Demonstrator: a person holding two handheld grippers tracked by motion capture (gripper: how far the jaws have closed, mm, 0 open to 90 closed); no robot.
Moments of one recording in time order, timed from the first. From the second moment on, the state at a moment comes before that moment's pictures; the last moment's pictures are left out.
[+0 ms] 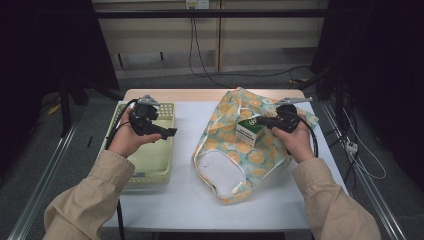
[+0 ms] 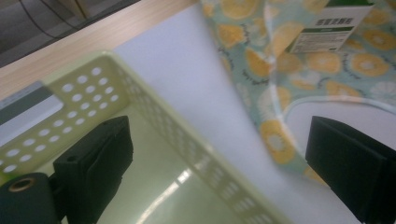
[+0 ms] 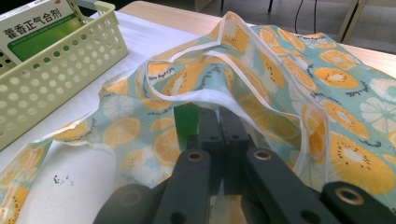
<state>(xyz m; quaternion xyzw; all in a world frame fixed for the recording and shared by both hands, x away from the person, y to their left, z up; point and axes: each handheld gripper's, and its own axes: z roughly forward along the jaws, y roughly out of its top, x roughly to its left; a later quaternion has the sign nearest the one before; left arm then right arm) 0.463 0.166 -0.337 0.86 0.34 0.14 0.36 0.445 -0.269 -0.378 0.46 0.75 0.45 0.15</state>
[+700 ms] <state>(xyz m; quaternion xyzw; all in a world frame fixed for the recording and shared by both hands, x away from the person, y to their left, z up) 0.477 0.216 -0.341 0.86 0.38 0.17 0.31 0.445 -0.271 -0.377 0.46 0.75 0.45 0.15</state>
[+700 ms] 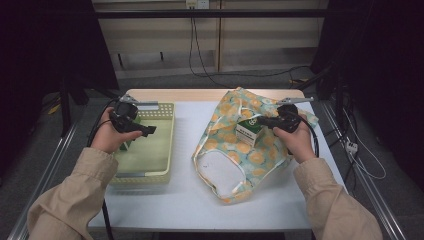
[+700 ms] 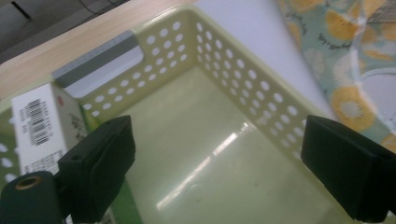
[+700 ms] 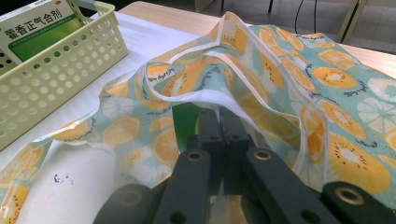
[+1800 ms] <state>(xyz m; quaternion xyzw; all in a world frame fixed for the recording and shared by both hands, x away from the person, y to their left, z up) 0.497 0.269 -0.369 0.83 0.46 0.19 0.26 0.446 -0.271 -0.378 0.46 0.75 0.45 0.15</state>
